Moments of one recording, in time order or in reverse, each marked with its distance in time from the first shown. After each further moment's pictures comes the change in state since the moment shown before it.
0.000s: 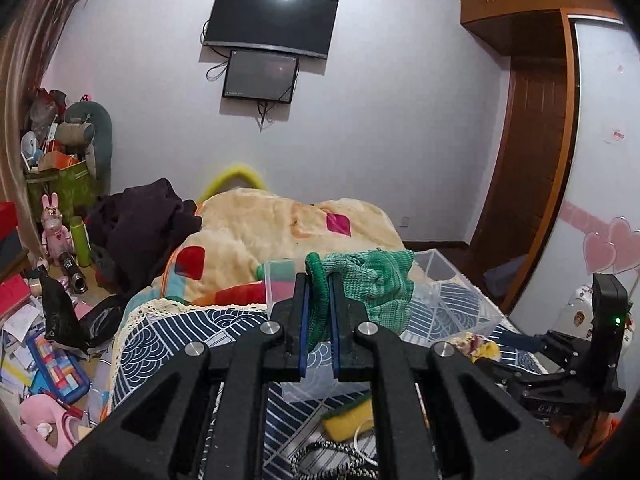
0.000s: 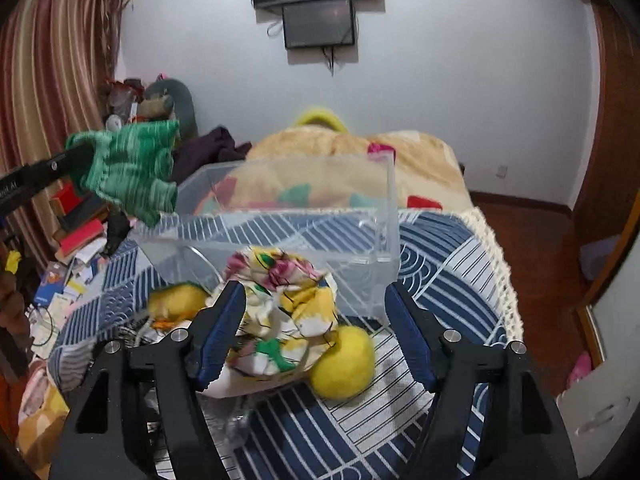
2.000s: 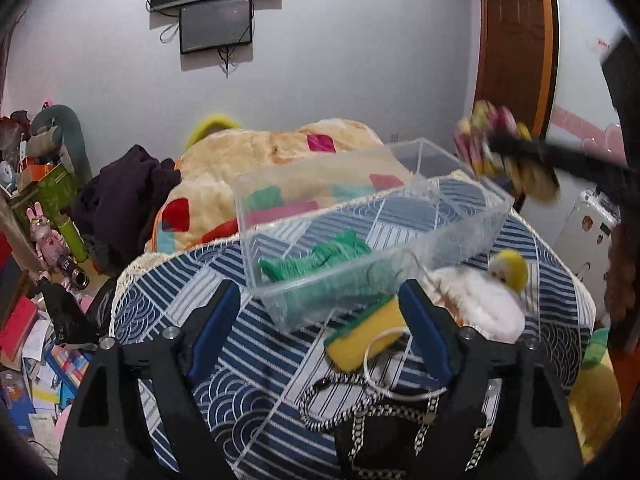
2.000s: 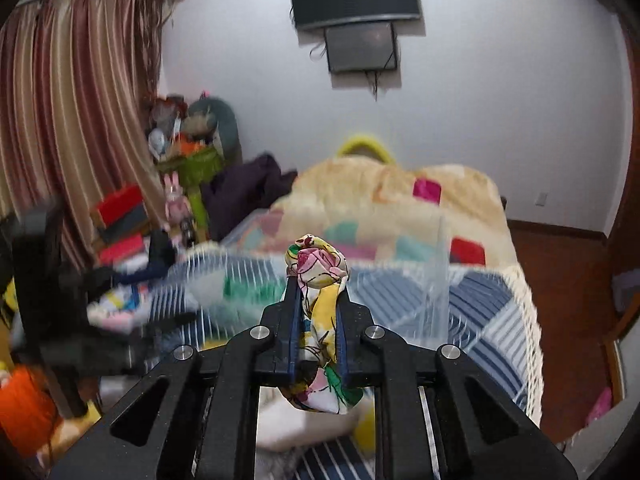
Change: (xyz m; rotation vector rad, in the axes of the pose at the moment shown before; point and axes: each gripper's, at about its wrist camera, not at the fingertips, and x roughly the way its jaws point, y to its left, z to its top) left arm 0.024 -0.016 -0.049 0.196 0.264 -0.021; right arm -0.015 0.015 0.055 -0.035 -0.128 0.137
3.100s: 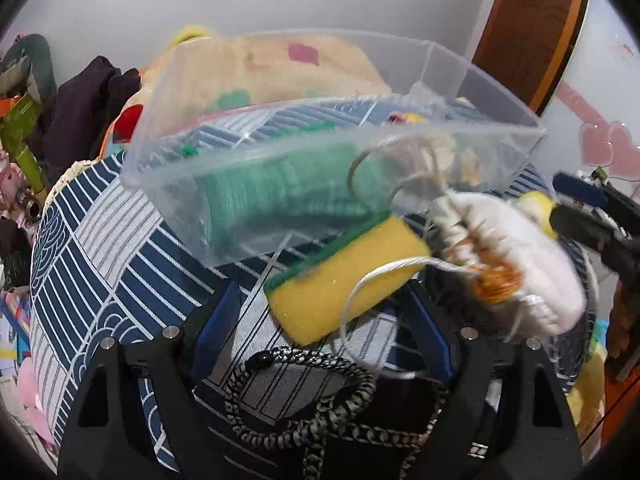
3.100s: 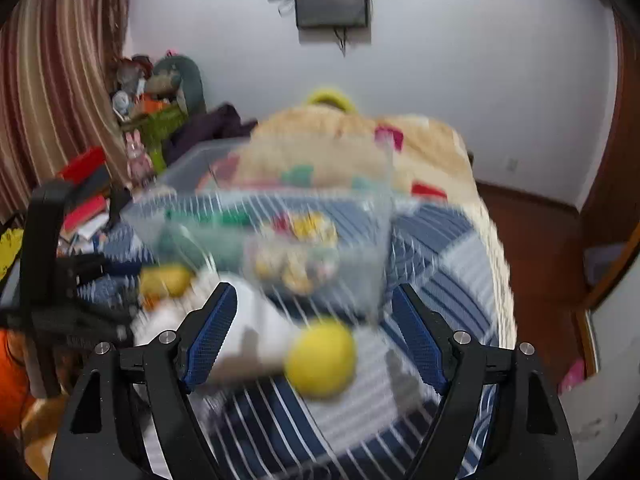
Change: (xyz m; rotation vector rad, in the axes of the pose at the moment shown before) left arm 0.078 -0.016 -0.030 -0.088 0.265 -0.101; right arm 0.005 -0.032 -0.062 0.005 0.227 -0.119
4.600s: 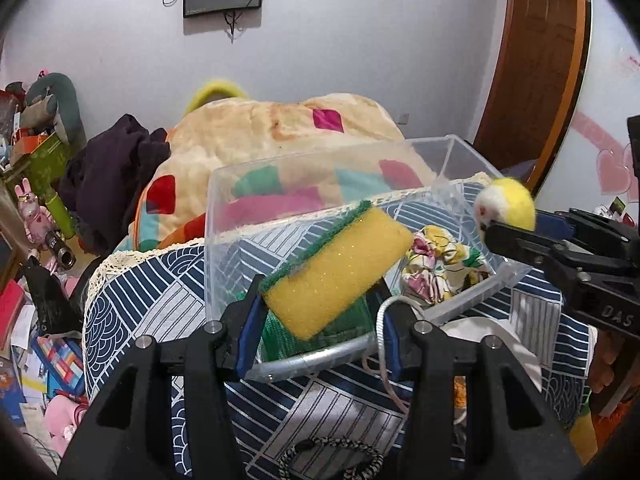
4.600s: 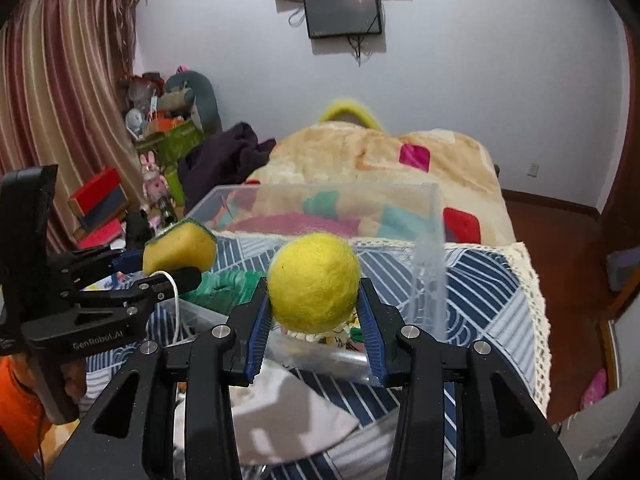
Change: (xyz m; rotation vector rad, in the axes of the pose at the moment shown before) left arm -0.034 0.010 0.061 0.008 -0.162 0.098; right arm 0.028 0.021 0.052 0.010 -0.060 0.076
